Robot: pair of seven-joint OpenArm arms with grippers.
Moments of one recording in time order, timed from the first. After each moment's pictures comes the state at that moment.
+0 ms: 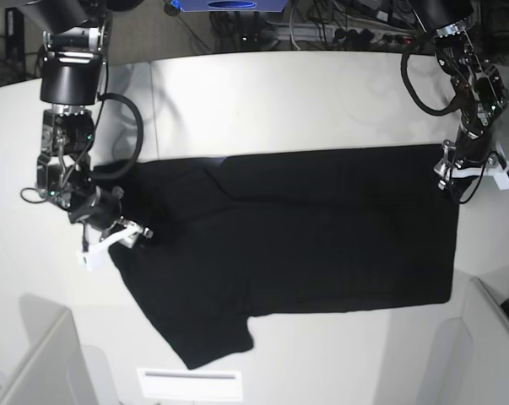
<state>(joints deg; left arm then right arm) 10.9 -13.4 -33.5 91.3 -41.8 1.5 37.4 11.6 11.9 7.8 74.4 44.2 6.9 -53.3</state>
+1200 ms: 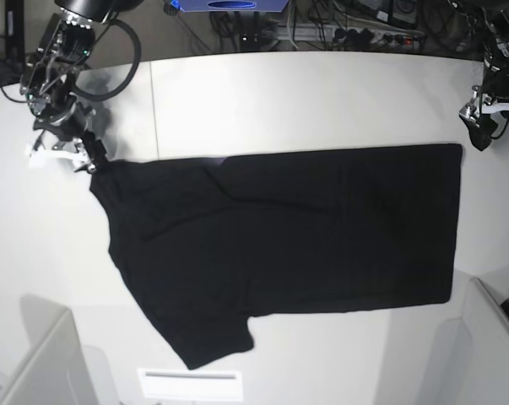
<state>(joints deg) 26.9 -9.7 -49.6 97.5 -46.6 -7.3 37.5 -11.1 2.8 31.1 92.7 44.4 -9.8 -52.0</state>
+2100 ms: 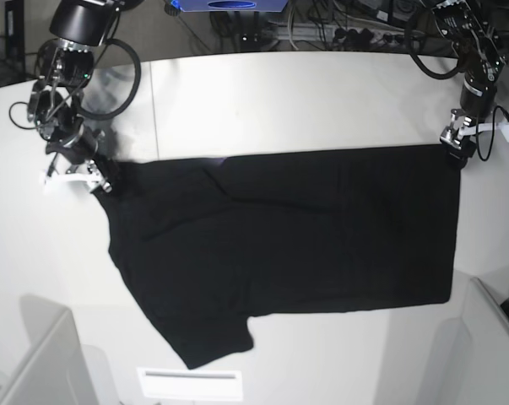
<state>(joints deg) 17.2 -10.2 -43.6 83.8 -50.0 -7.7 35.6 -5.3 6.2 24.6 83.0 45.7 -4.6 -48.2</state>
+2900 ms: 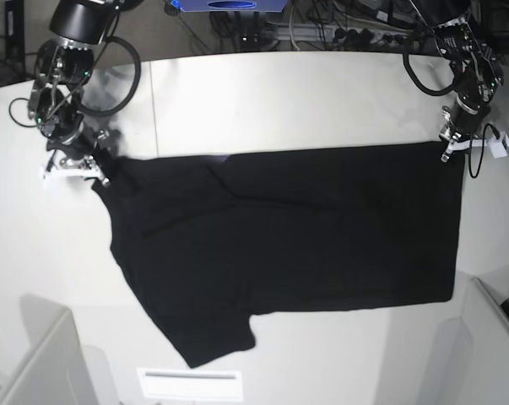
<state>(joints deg) 12.5 -13.0 -38.7 77.3 -50.0 -7.4 36.9 -5.8 6.2 24.9 82.5 44.8 -5.1 -48.0</state>
